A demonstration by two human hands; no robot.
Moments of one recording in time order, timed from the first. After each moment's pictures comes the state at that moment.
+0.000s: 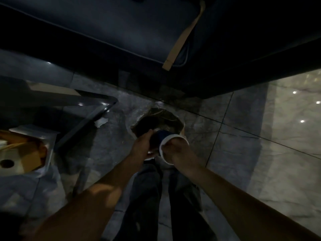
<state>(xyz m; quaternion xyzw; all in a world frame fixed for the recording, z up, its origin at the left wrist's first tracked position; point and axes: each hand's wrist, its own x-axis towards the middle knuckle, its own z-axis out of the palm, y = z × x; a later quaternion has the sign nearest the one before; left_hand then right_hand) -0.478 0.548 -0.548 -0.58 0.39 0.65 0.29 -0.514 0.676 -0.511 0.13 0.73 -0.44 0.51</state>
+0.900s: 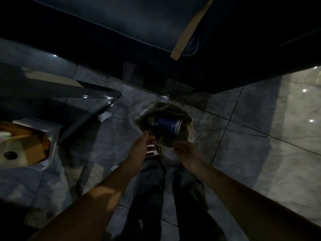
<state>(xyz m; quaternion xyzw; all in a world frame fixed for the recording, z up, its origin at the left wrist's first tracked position) -0.445 0.542 -0.568 -0.59 0.43 0.64 0.25 -0.497 0.700 -0.565 0.10 0.78 -0.34 0.52</state>
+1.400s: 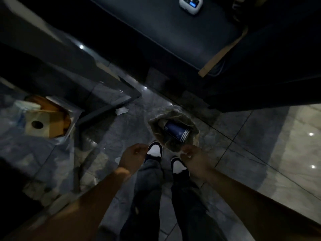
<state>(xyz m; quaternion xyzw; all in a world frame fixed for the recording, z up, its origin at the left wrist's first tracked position) -0.370 0.520 -0.521 -0.55 0.57 0.57 0.21 -0.501 0.702 -0.521 -0.04 0.82 -0.26 0.51</state>
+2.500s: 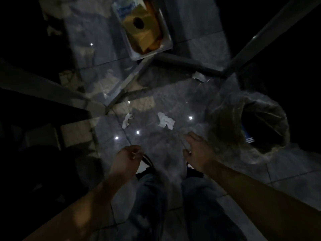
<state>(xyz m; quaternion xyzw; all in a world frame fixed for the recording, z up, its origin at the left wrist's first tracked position) -0.042 0.615 -0.573 -0.73 0.49 0.47 0.04 -0.289 0.643 -0.609 -0.57 0.69 0.05 0.43</state>
